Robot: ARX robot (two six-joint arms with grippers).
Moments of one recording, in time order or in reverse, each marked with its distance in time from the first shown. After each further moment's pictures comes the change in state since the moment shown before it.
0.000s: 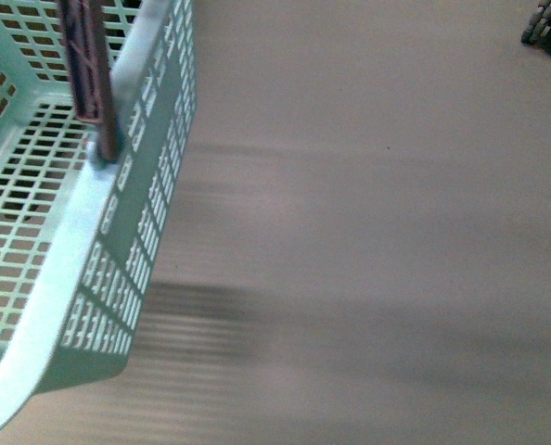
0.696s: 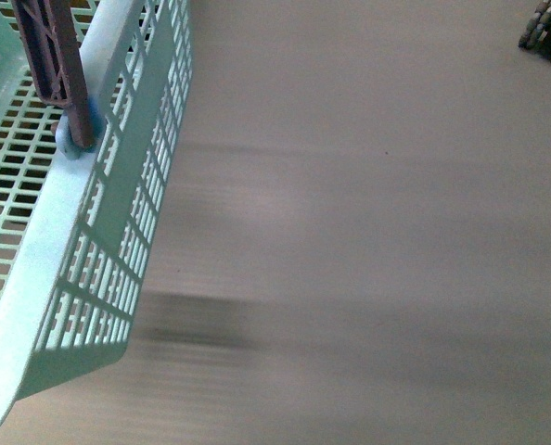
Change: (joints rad) left arm 0.000 -0.057 -0.013 -0.018 0.003 -0.001; right arm 0.000 0.000 0.000 0.000 0.000 0.000
